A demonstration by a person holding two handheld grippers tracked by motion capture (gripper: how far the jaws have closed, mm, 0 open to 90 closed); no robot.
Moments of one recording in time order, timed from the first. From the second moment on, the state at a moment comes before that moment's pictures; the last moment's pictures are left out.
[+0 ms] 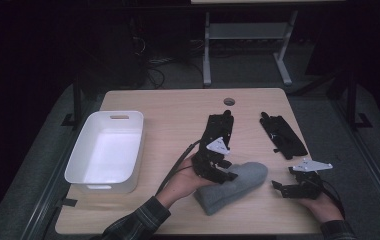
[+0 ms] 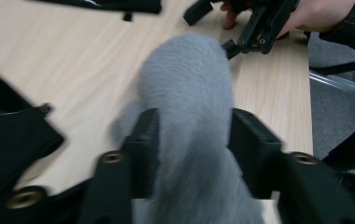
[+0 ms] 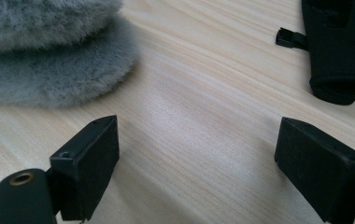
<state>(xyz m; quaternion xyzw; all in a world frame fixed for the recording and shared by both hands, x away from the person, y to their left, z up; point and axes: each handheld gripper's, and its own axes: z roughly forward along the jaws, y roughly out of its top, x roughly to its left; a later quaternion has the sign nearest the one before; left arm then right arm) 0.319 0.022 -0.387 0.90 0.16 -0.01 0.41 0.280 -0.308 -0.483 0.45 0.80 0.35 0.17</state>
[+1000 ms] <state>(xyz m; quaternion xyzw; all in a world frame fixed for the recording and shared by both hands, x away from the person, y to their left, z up) 0.299 0.088 -0.433 0.91 0.20 0.01 0.36 0.280 -0.308 -0.483 0.45 0.80 0.35 0.18</state>
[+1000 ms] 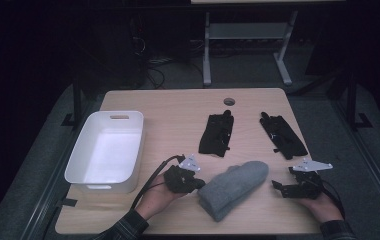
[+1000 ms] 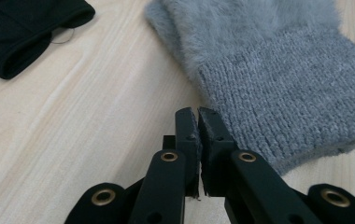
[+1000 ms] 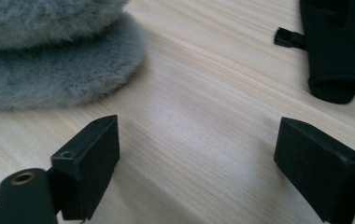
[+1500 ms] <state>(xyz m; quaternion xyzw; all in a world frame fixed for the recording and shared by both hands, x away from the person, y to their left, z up) 0.318 0.088 -0.413 0.89 0.23 0.01 0.41 0.275 -0.307 -0.475 0.44 0.80 0.36 0.17</state>
